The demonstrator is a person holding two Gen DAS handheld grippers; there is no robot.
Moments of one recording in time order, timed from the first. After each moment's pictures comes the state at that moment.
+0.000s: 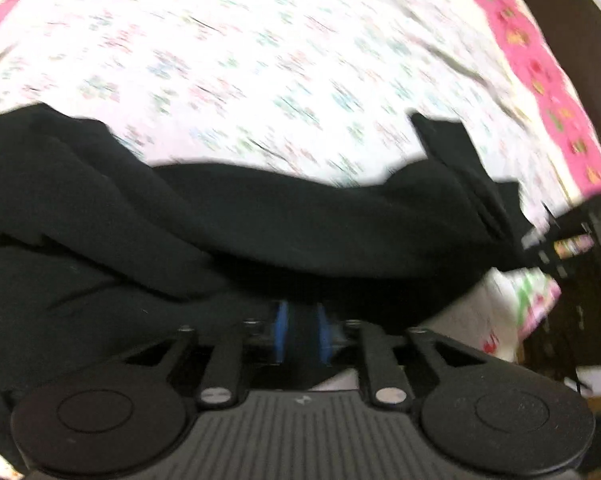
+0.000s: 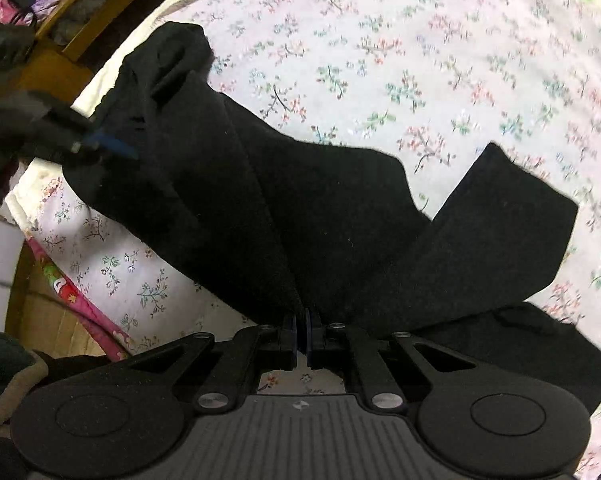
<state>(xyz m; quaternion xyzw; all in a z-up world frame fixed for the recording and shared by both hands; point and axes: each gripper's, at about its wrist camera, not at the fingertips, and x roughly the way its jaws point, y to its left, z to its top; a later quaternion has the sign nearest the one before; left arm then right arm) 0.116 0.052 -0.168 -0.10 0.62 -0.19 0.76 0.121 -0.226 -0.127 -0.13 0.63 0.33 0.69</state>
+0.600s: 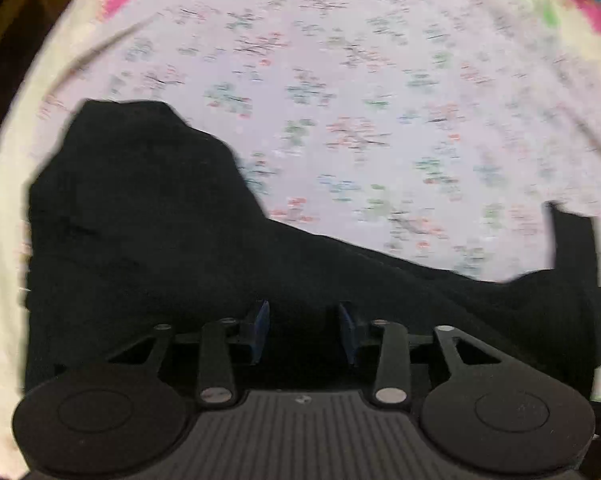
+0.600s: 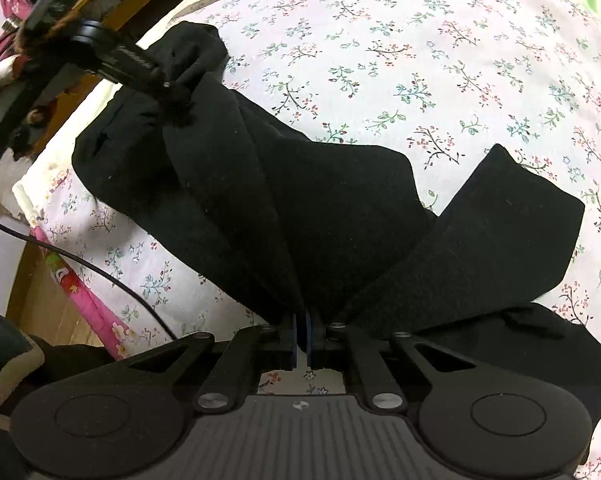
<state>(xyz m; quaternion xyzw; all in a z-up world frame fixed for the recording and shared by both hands) 0.156 0.063 -0.189 -0.08 0.63 0.05 0.77 0.106 -0.234 -0.134 -0.13 0.62 0.34 0.70</state>
